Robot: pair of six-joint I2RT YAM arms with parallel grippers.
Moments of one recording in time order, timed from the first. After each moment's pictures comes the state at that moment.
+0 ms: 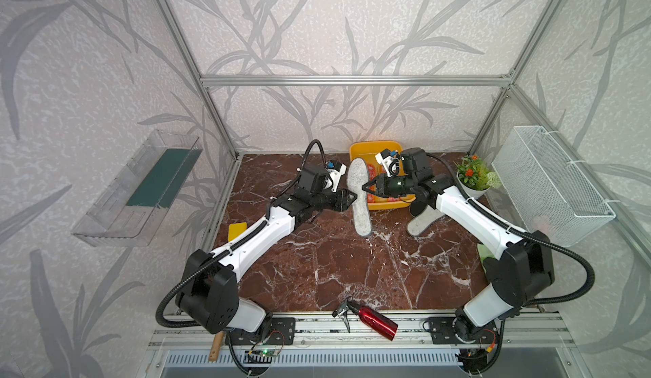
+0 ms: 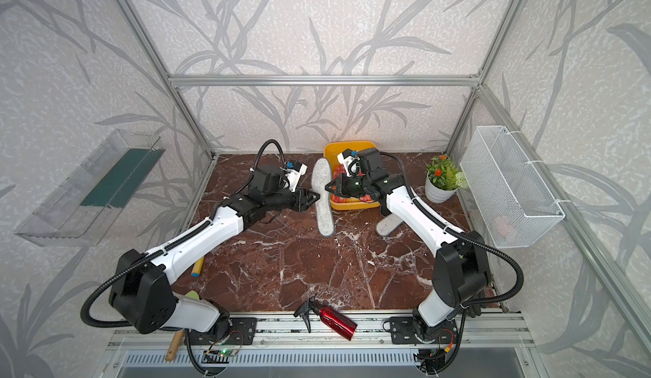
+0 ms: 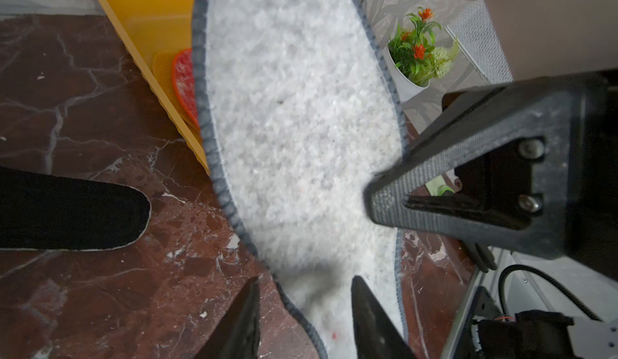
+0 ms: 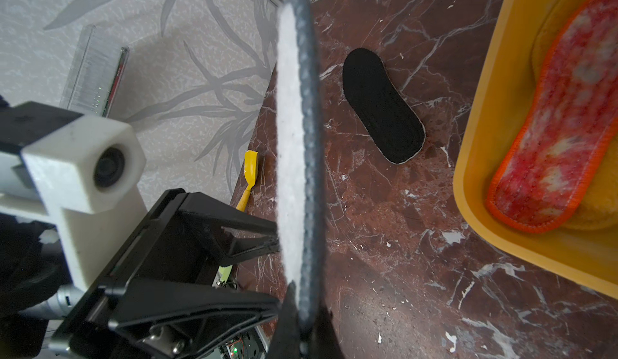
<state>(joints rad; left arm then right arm) -0.52 1.45 1.13 -0.24 0.37 -0.34 0.46 1.61 1.37 -0.39 -0.63 0.56</state>
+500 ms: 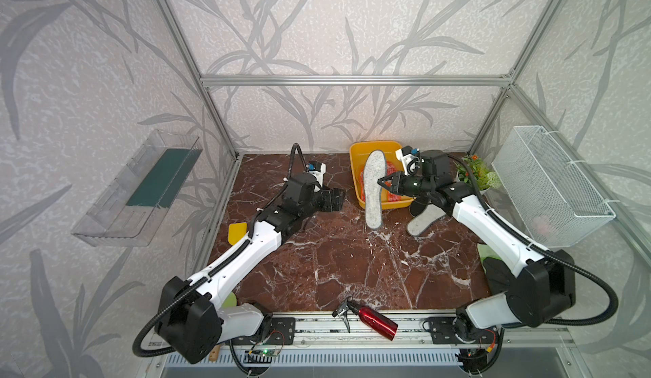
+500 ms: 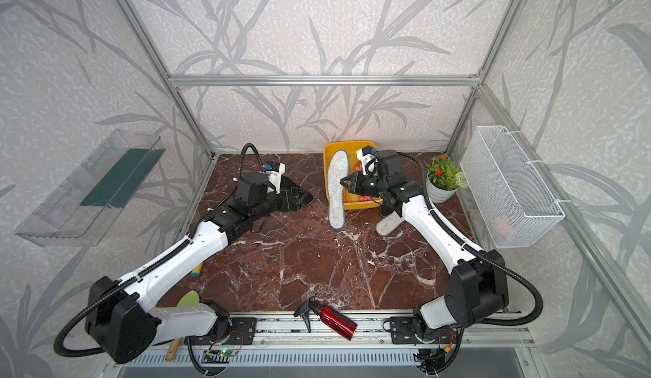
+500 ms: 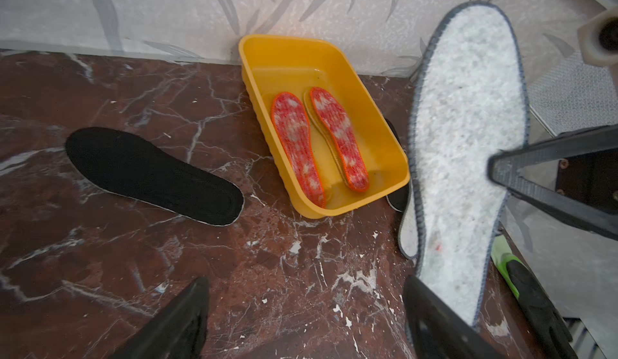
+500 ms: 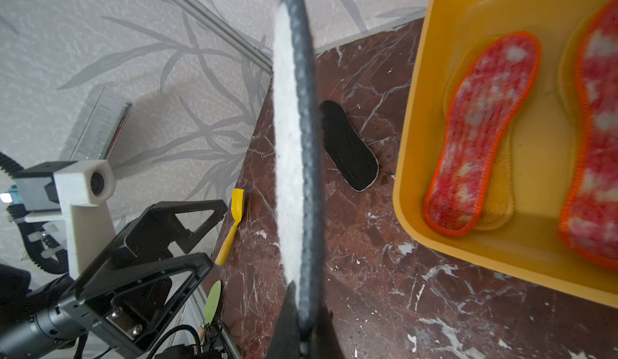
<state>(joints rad) -0.50 1.25 1.01 -0.25 0.03 -0.41 0.34 1.46 1.25 -0.31 -0.54 0.58</state>
